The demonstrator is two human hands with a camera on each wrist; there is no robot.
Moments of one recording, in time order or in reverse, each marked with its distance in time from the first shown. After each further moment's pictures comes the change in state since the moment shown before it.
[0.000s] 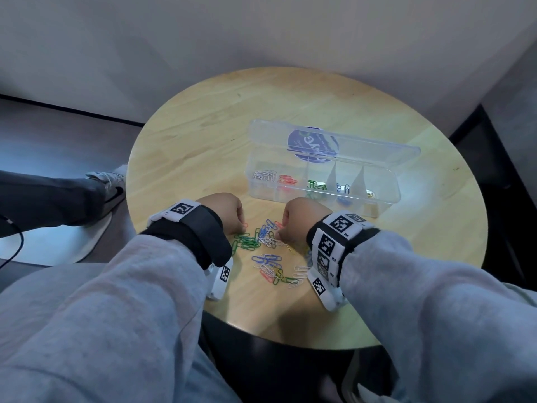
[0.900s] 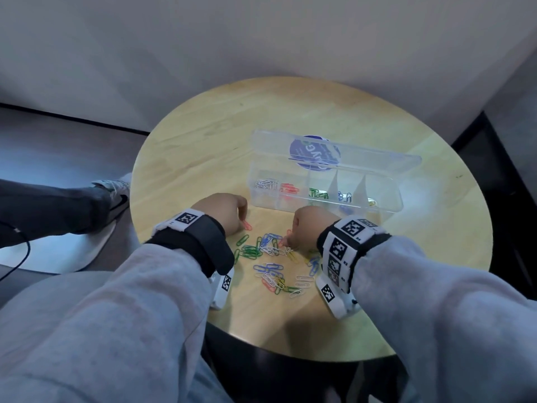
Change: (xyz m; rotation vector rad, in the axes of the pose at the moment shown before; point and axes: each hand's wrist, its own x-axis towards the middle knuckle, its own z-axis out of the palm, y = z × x) left_hand 0.001 0.000 -0.006 0.041 0.172 -0.011; right_hand 0.000 0.009 -0.007 -0.045 -0.028 -0.010
